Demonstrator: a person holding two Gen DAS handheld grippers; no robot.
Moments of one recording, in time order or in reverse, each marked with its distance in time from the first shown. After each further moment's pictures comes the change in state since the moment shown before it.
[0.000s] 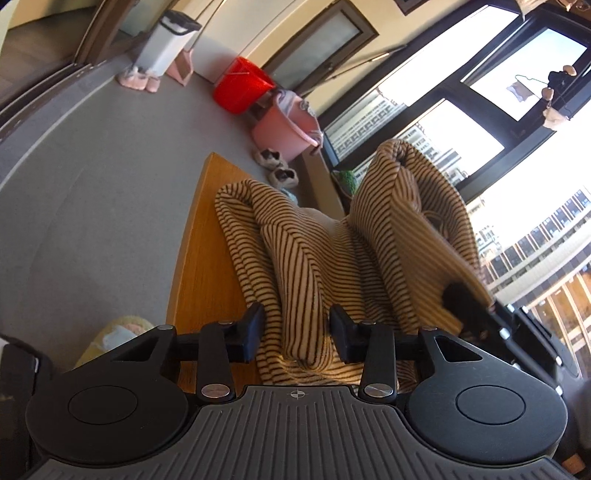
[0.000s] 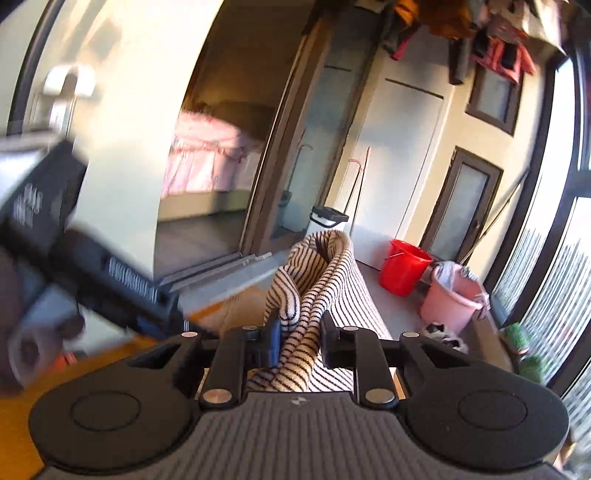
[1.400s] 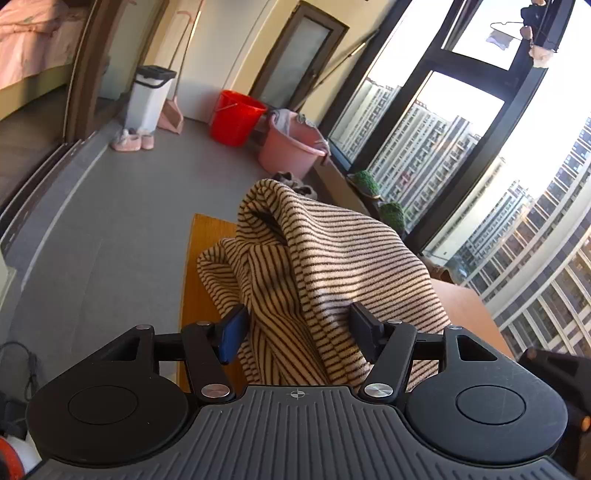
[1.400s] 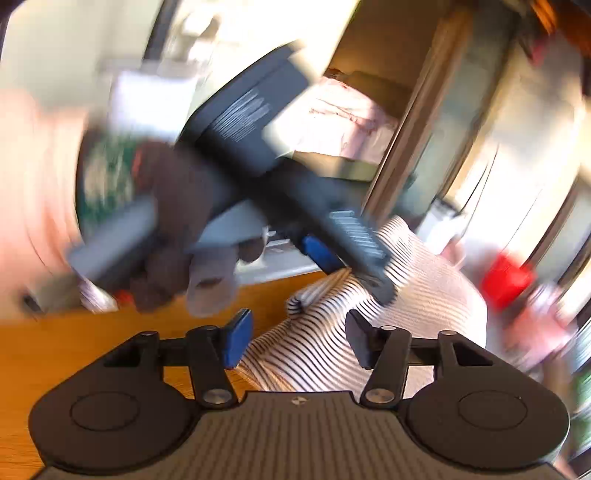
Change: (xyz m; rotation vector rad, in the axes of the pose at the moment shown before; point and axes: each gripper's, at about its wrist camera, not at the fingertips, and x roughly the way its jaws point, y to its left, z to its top) left arm 0.018 -0.042 0.018 0.256 -0.058 0.151; right arm -0.005 0.015 -0.014 -0.165 0.140 0.385
